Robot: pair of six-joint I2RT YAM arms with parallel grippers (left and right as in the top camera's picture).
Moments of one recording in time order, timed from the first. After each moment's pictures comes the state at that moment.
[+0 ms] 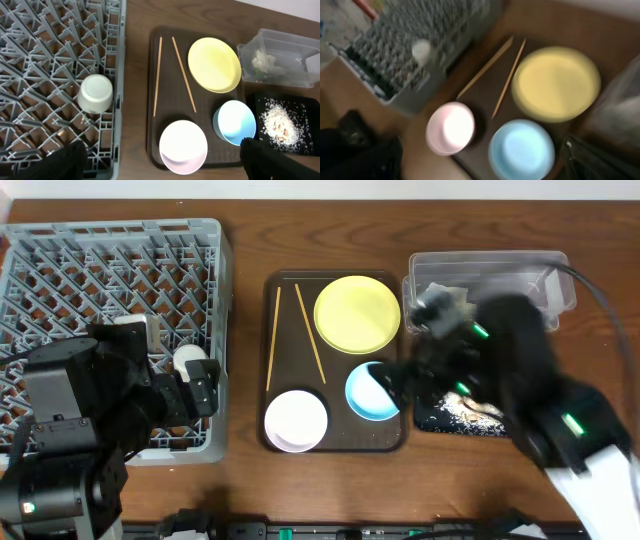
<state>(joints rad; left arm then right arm) 0.11 0.93 1.41 -1.29 0.29 -0.12 0.46 1.04 1.26 -0.85 -0.34 0.04</state>
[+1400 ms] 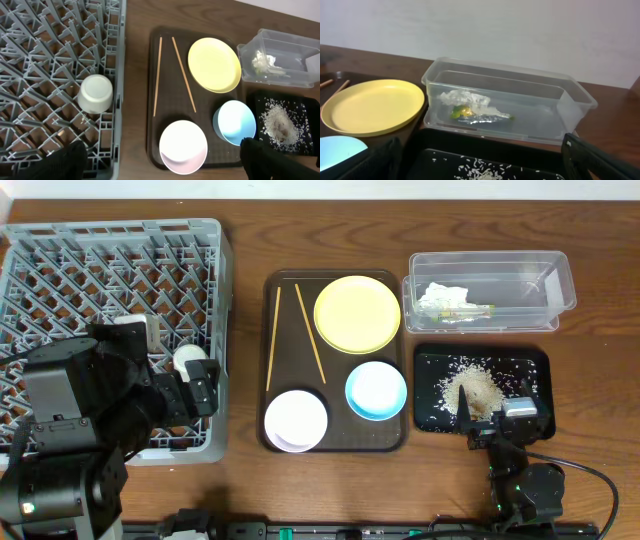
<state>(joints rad) 0.11 0.93 1.41 -1.29 0.29 -0.12 0.12 0.01 0.01 -0.07 0.06 -0.09</state>
